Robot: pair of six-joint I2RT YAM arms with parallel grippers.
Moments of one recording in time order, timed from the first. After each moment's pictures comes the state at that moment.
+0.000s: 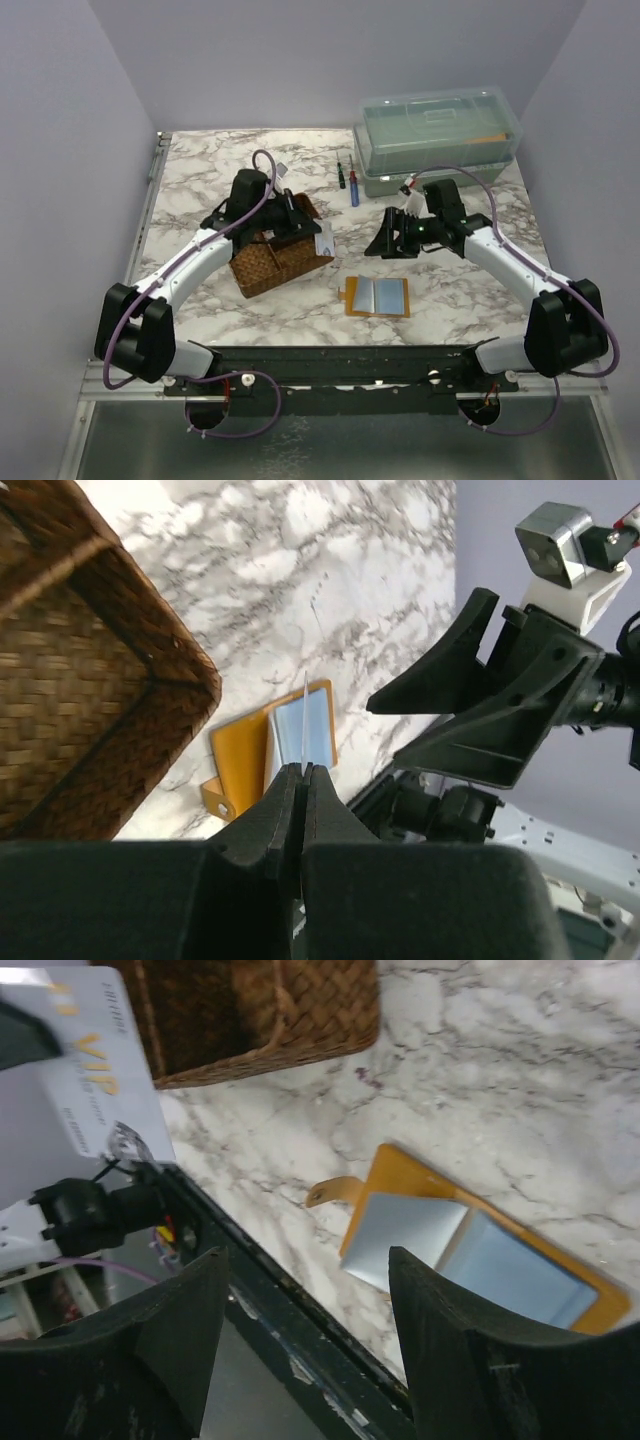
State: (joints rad) left arm -0.40 1.37 1.03 -0.26 0.51 -0.77; right arm 0.35 1.42 0.98 -0.49 -0.60 0.42
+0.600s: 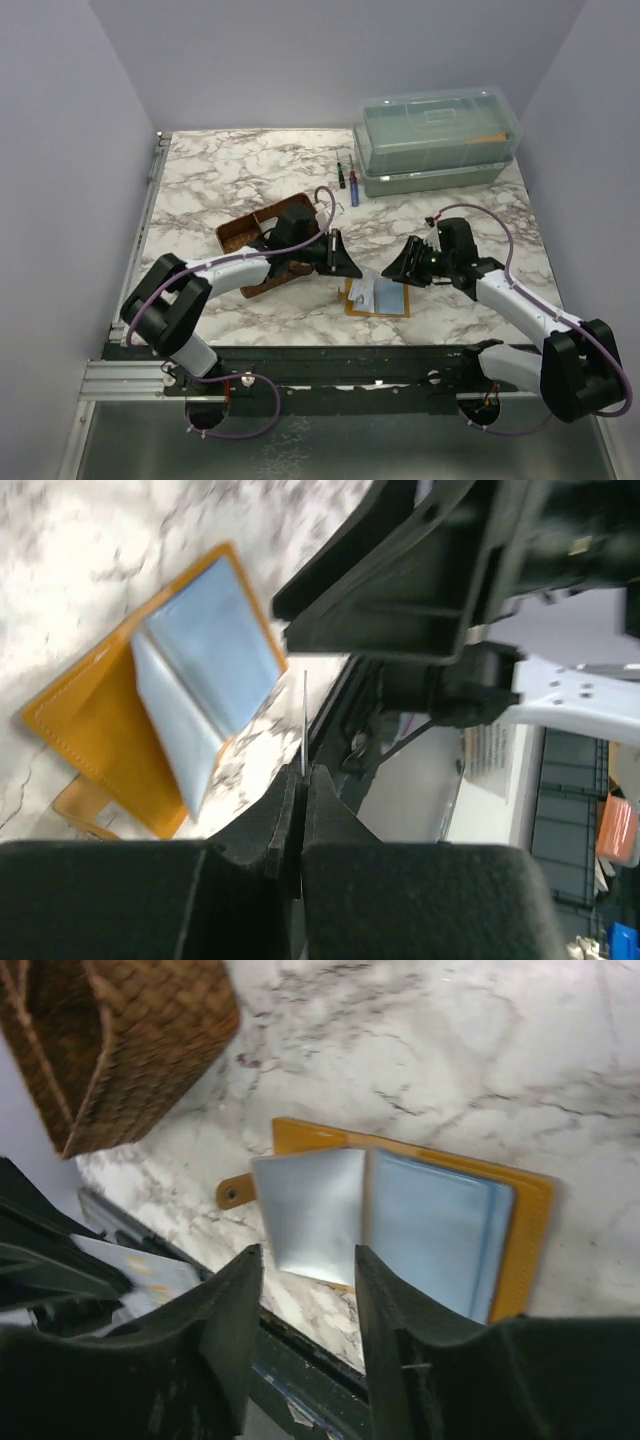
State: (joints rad) left arm -0.66 1.52 0.79 0.28 0.74 -0.82; right arm 0.32 1.14 0.55 -0.20 -0.49 0.71
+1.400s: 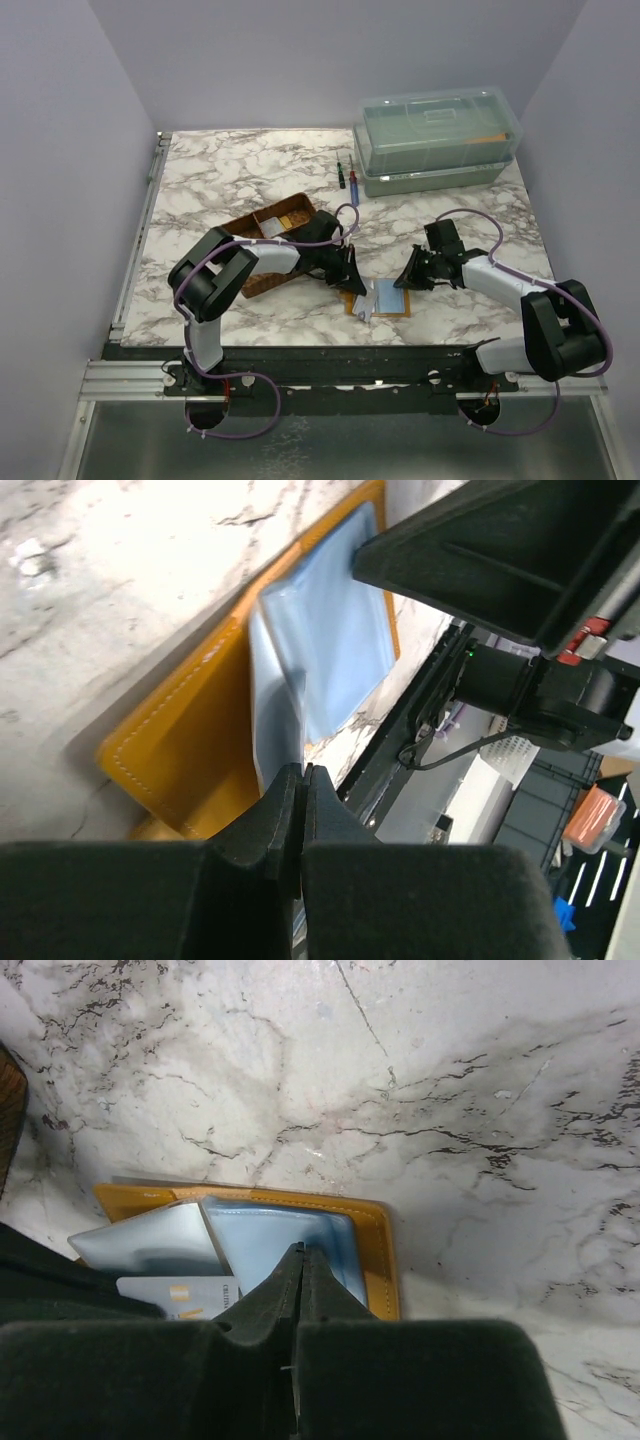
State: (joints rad) left arm -0.73 1.86 0.96 0.07 0.75 -0.77; right arm 0.32 1.36 0.58 -0.28 -0.25 0.69
